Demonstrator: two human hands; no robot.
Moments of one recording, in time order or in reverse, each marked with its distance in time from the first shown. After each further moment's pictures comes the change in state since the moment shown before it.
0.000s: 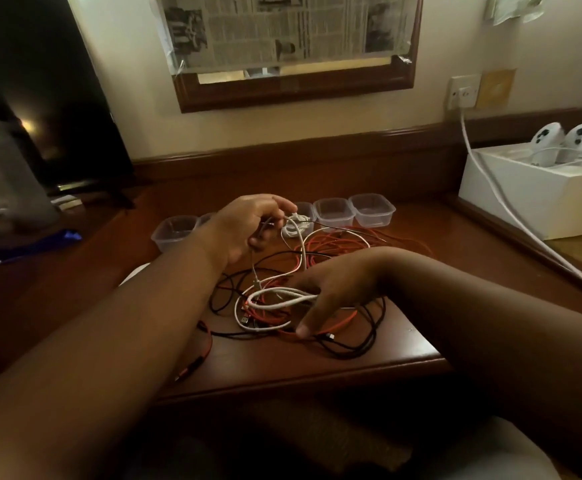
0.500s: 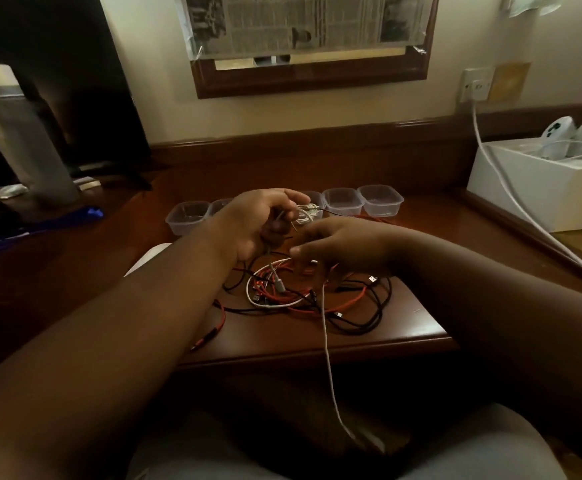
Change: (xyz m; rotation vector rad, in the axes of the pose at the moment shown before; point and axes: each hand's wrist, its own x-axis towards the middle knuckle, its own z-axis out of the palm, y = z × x) left_hand -0.043 -0.004 0.007 -0.200 -0.080 -0.070; right_hand -0.009 -0.011 0.014 0.410 0.359 -0.037
